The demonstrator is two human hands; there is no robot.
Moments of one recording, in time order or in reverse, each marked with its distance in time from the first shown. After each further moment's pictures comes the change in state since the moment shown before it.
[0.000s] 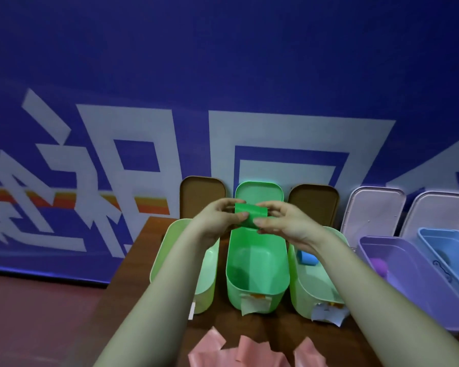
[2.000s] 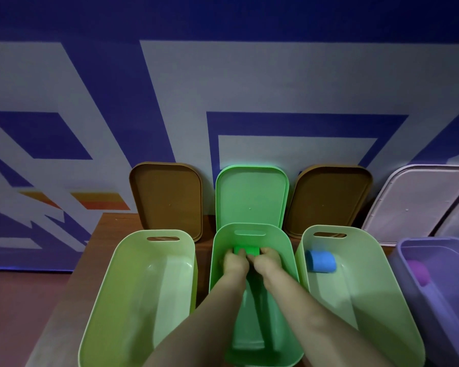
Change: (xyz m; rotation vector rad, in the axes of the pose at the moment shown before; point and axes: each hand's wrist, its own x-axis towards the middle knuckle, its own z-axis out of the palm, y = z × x) left_hand 0.227 -0.229 0.045 0.190 0.438 -0.567; right_hand 0.197 0.225 -0.045 -0.037 0.546 0.593
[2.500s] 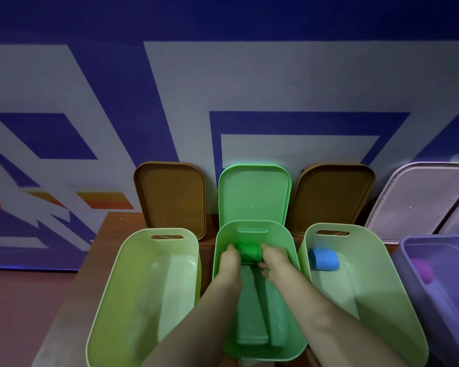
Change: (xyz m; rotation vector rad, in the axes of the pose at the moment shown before) left_hand -0.006 0.004 -0.020 -0.282 -0.076 -0.123; right_hand -0.005 -0.014 -0.008 0.190 0.038 0.156
